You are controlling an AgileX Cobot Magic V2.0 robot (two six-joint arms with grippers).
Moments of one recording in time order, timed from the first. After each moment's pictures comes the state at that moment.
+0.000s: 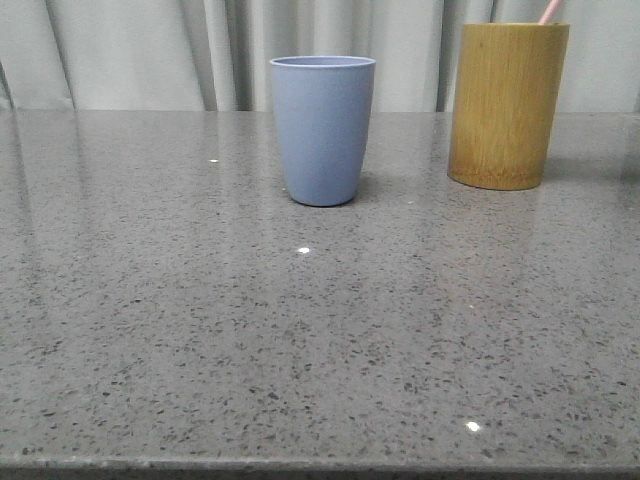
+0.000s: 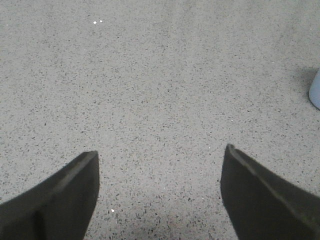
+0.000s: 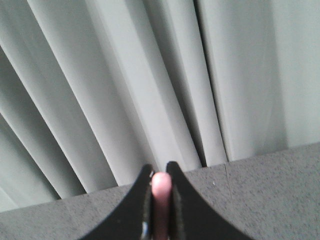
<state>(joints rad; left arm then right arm) -0.01 0.65 -0.74 -0.21 0.72 0.09 0.15 1.39 -0.93 0.11 -0.44 0.31</state>
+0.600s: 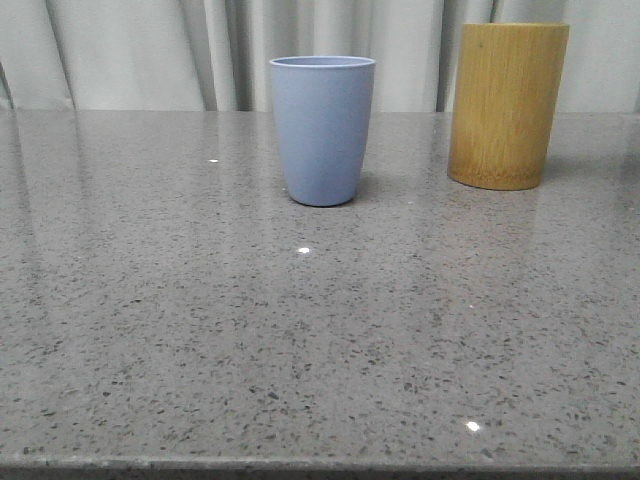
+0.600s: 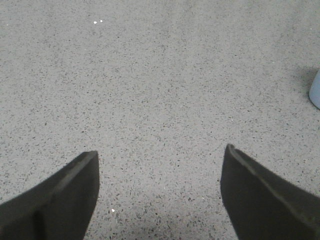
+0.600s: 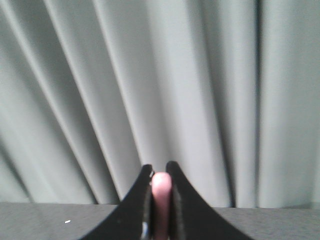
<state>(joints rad) -0.01 0.65 -0.74 -0.21 0.72 0.09 0.24 1.34 -1.44 -0.03 0.17 0.31</state>
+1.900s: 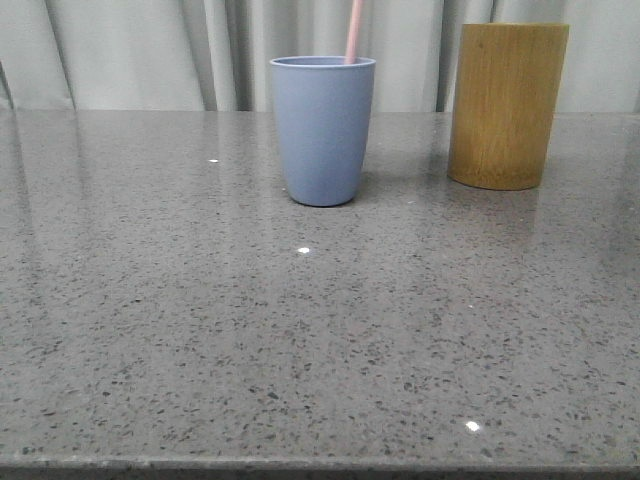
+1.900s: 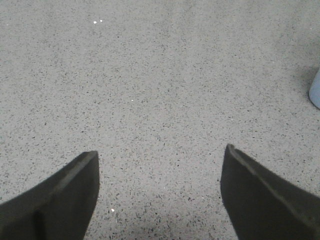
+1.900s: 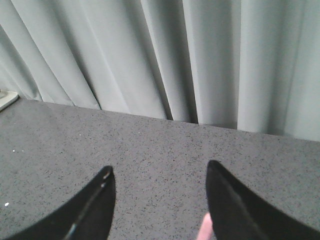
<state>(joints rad) -0.01 0.65 -0.74 -0.21 0.72 0.09 0.50 1.55 -1.45 -0.03 0.16 0.31</state>
